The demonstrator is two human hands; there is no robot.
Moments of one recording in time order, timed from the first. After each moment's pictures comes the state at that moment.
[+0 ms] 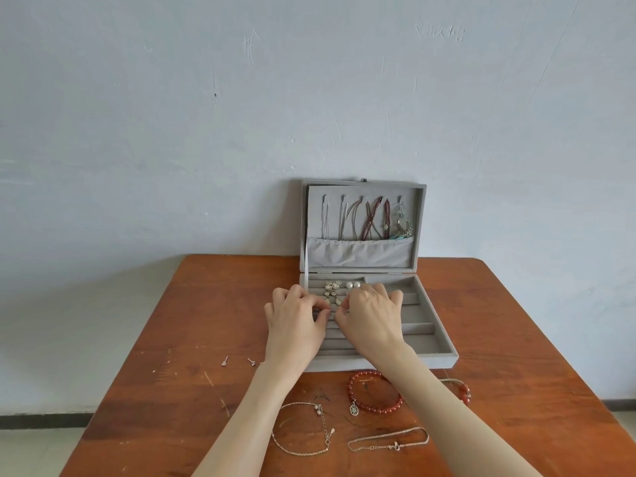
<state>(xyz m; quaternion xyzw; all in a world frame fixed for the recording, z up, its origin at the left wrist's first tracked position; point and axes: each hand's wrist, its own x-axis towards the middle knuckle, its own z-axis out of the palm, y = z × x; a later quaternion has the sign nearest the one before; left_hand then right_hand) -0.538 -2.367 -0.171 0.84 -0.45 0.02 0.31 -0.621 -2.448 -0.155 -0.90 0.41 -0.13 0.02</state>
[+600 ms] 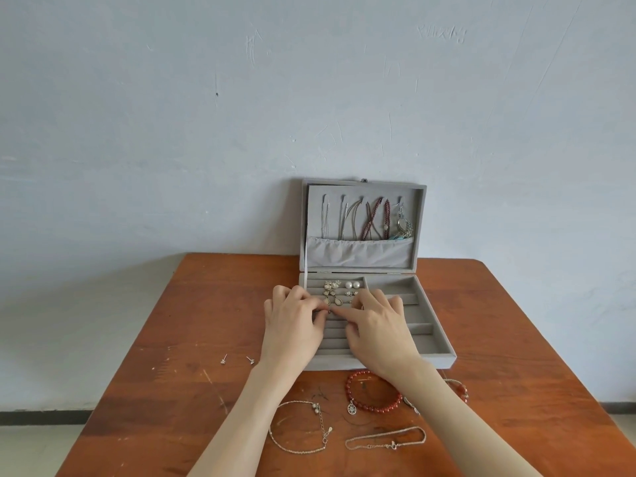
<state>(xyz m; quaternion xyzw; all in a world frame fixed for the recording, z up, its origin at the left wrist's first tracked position) -0.535 -2.364 -0.176 0.82 -0.49 0.07 0.30 -0.648 -2.448 -0.173 -0.93 0.26 -0.26 -0.06</state>
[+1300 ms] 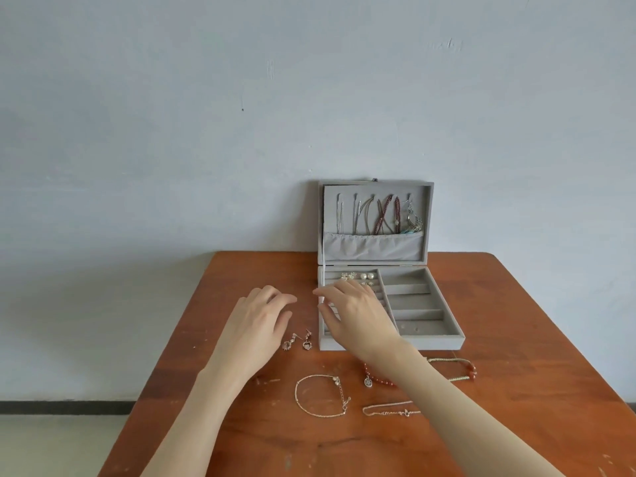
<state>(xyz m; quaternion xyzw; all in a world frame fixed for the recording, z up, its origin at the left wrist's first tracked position) -0.495 -2.280 -0.159 0.78 -0.57 0.13 0.22 -0.624 -2.403 -0.153 -0.93 0.19 -0.30 0.06</state>
